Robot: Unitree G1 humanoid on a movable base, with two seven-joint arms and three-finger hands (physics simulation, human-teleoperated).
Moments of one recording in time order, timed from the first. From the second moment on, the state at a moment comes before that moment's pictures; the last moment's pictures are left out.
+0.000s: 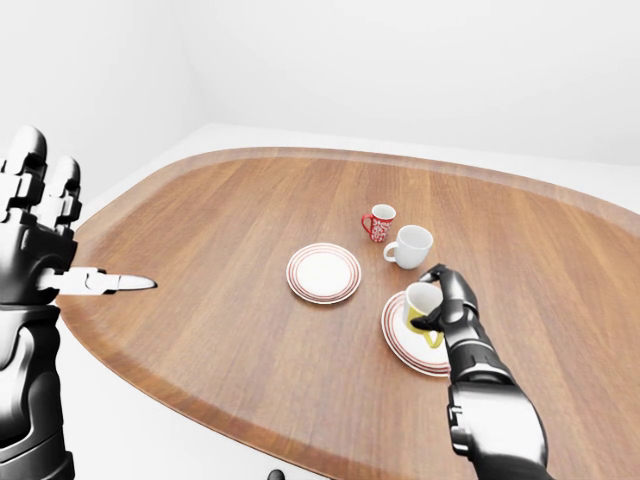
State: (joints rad) left arm -0.19 0.30 0.40 -0.42 -0.11 0.09 -0.25; right arm -0.68 -0.46 -0.11 1.32 -0.46 -0.09 -0.17
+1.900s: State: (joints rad) left arm -0.18 0.28 0.39 -0.41 -0.09 0.09 -0.26; right arm -0.67 -0.43 -0.18 1.36 -0.45 -0.09 -0.29
